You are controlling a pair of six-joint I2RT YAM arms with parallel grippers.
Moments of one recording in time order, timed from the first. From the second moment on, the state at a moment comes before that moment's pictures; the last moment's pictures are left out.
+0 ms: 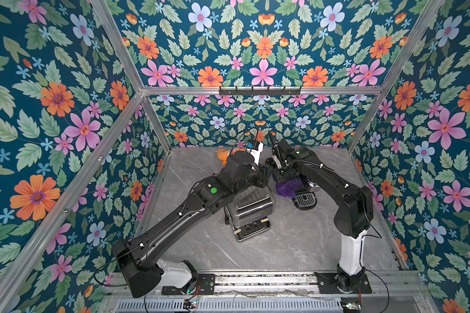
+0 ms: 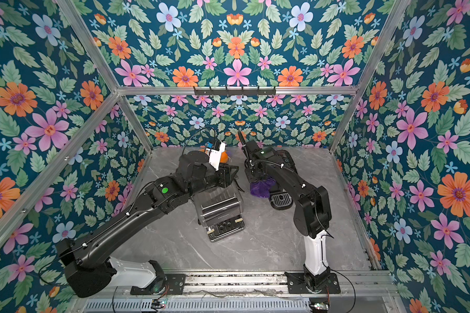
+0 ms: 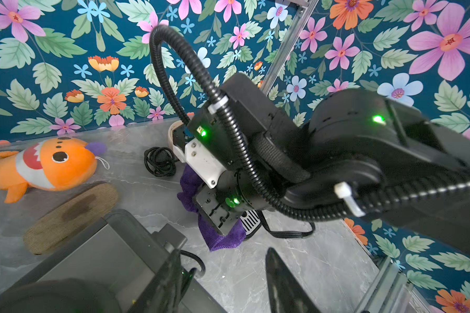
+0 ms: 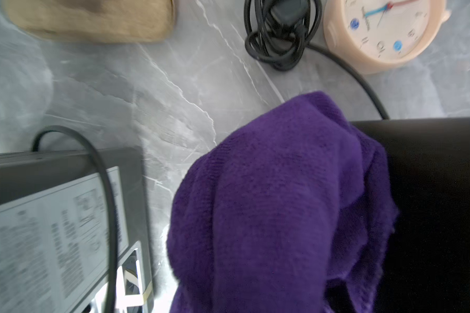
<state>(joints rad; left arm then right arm) -0.88 1.36 1.48 -0.51 -0.12 -0.39 0.53 1.99 1.88 -1.09 0.13 0.15</state>
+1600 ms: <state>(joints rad) -0.88 1.30 1.54 -0.61 -0.17 -0.40 0.56 1.97 2.27 -1.24 0.14 0.14</state>
